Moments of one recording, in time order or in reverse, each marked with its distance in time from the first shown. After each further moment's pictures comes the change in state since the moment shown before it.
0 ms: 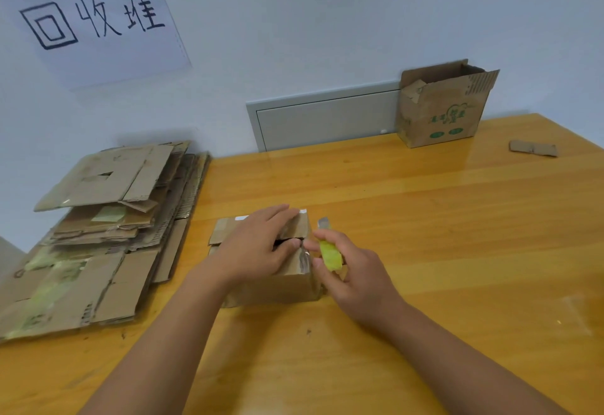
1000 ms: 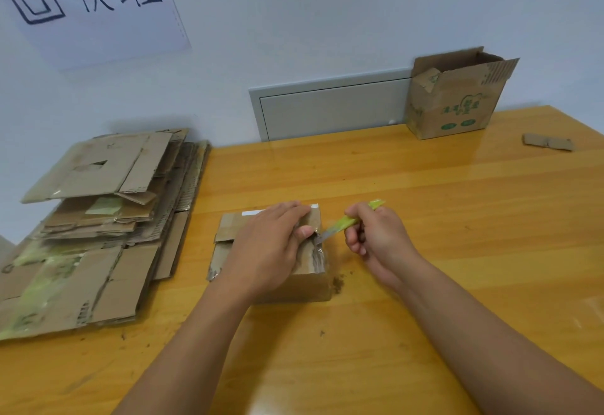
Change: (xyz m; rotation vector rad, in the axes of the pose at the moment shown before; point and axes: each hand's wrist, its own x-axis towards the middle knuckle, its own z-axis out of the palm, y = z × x) left_hand -0.004 0.002 0.015 -0.080 0.187 -0.015; right_hand 0.060 -0.003 -0.009 0.734 0.198 0.808
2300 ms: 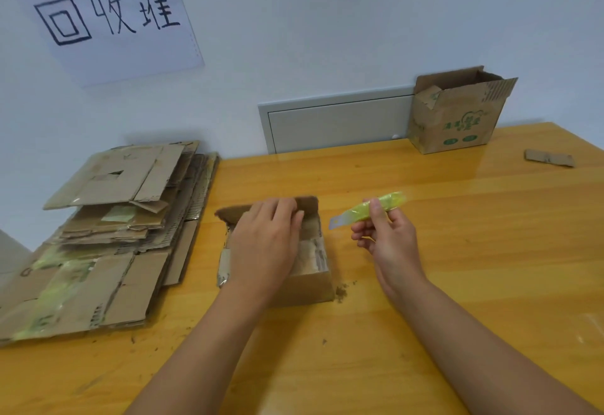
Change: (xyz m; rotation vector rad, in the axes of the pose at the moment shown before) left_hand 0.005 0.000 0.005 0.248 0.579 0.085; right_hand 0.004 0.012 -0.009 0.131 0.120 -0.294
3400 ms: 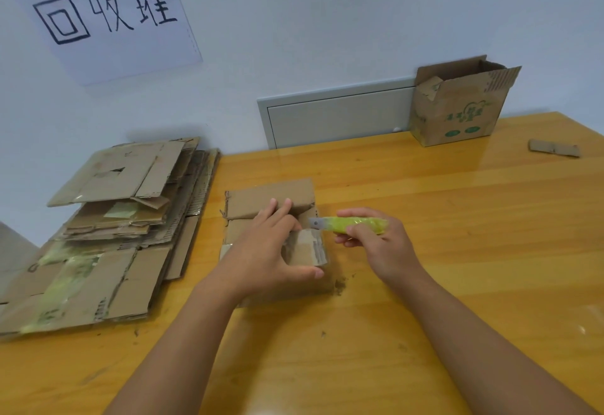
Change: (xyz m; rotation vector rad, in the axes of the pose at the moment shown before) left_hand -0.002 -0.014 -0.018 -0.220 -0.827 -0.107; right_hand -0.014 -0.009 -0.008 -0.314 -0.303 -0.097
